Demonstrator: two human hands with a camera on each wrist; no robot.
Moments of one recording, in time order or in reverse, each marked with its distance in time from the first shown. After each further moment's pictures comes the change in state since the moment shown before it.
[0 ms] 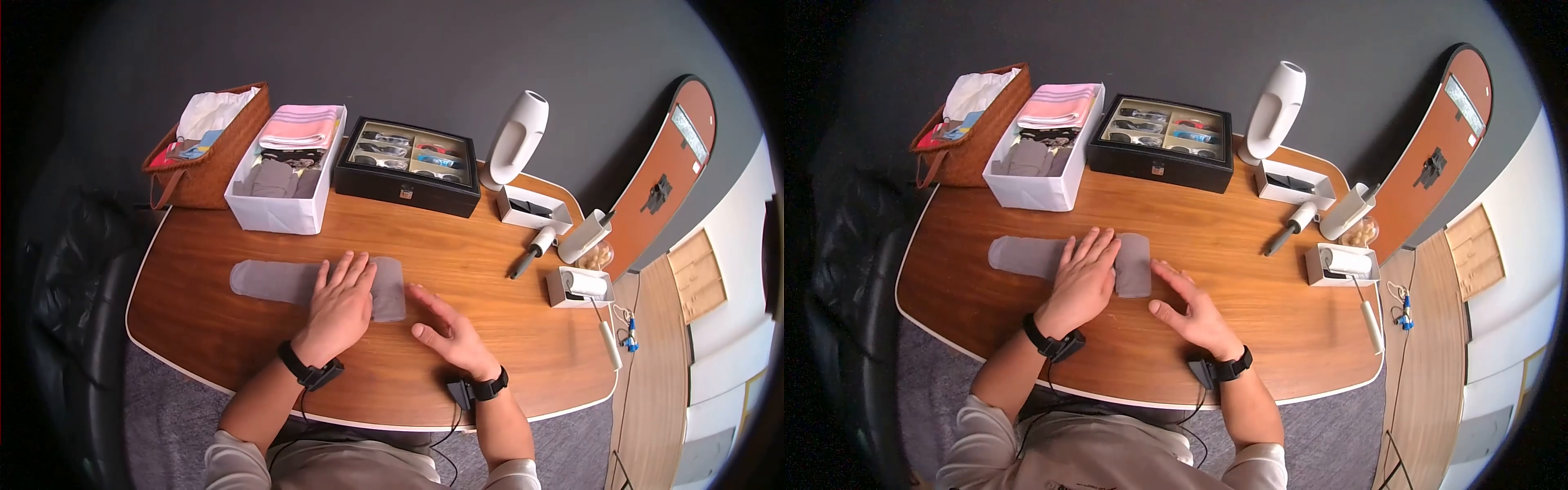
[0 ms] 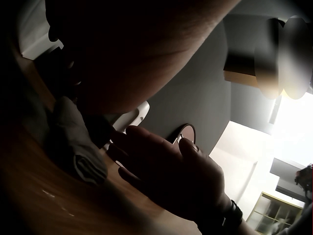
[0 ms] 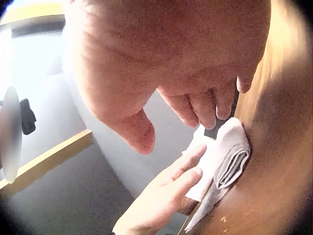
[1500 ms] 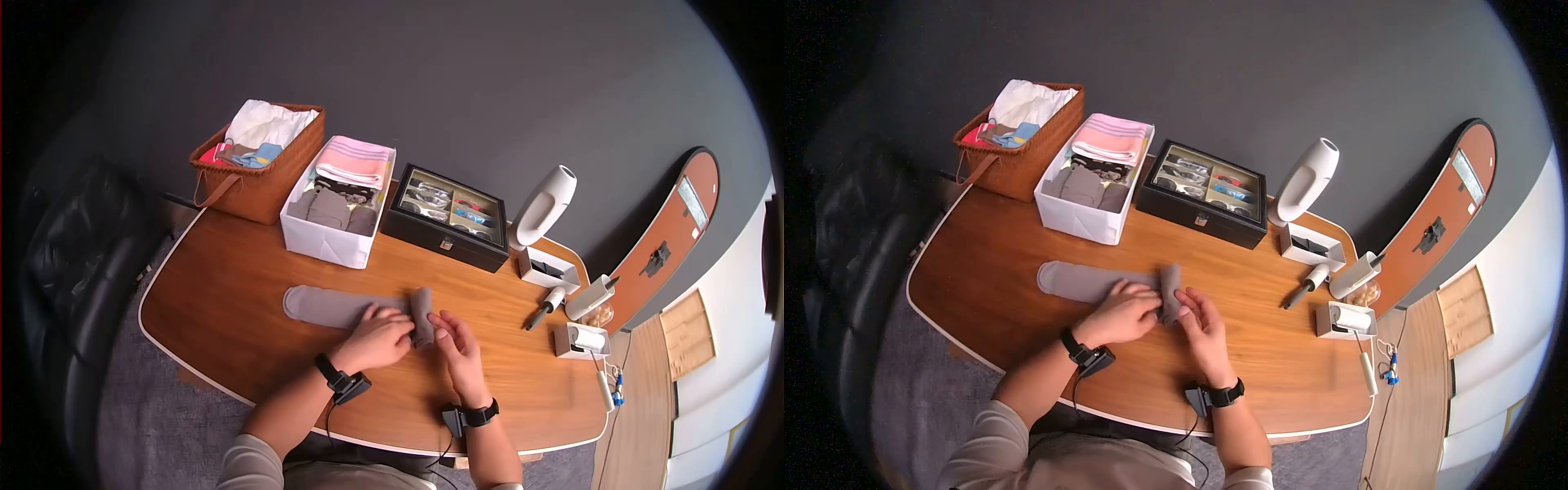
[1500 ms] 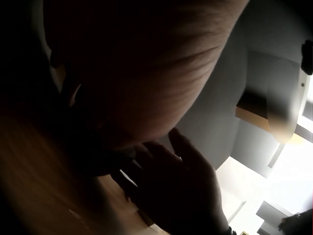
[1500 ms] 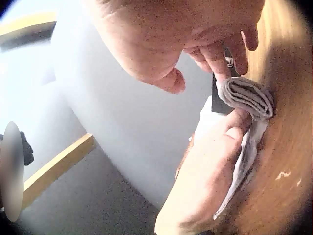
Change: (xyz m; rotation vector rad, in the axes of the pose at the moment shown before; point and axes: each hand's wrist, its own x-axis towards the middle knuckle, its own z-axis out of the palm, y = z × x) left_hand -0.002 -0.040 0.010 -0.326 -0.139 0.054; right_hand 0.044 -0.013 0.064 0.330 0.293 0.085
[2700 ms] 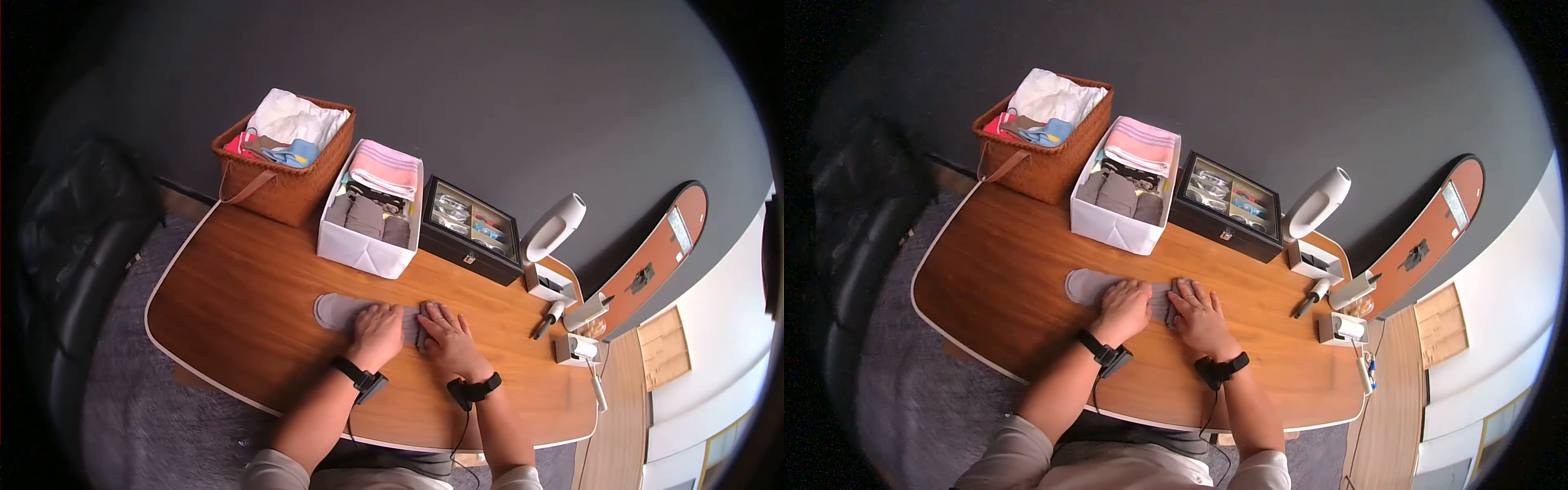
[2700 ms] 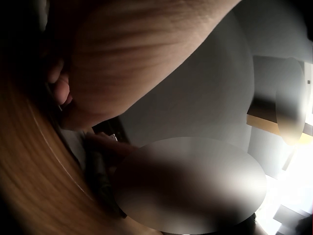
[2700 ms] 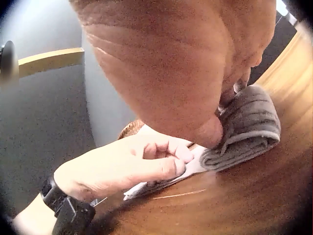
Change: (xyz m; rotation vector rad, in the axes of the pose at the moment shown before) left_hand -0.021 -0.064 -0.014 0.067 0.305 -0.246; right_hand 0.059 0.008 0.053 -1.446 -0.343 -0.123
